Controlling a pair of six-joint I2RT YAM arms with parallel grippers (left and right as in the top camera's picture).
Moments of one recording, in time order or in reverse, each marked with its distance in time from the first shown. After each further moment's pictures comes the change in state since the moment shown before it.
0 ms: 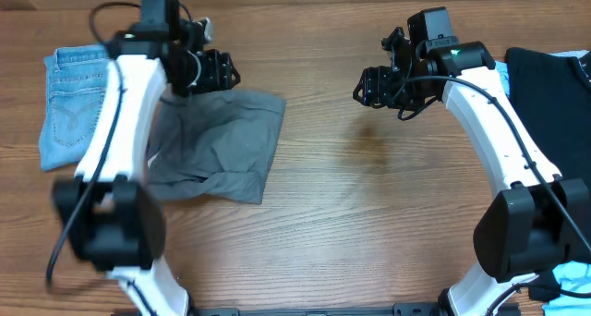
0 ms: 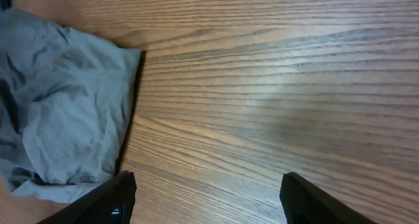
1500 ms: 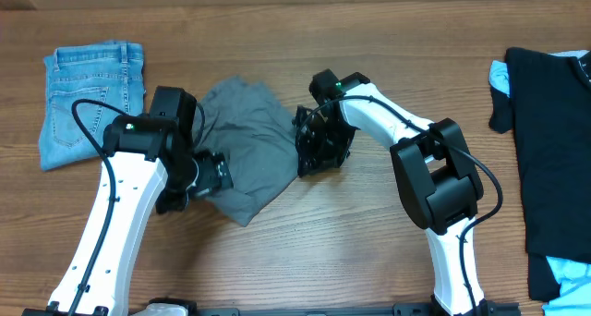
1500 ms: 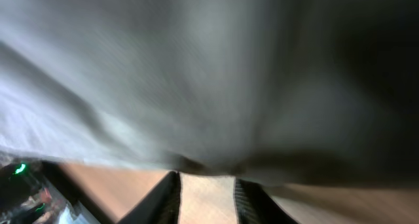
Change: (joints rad) left arm -0.108 -0.507 -0.549 -0.321 -0.306 -0.367; right arm 0.309 0.416 0.029 -0.133 -0.190 -0.208
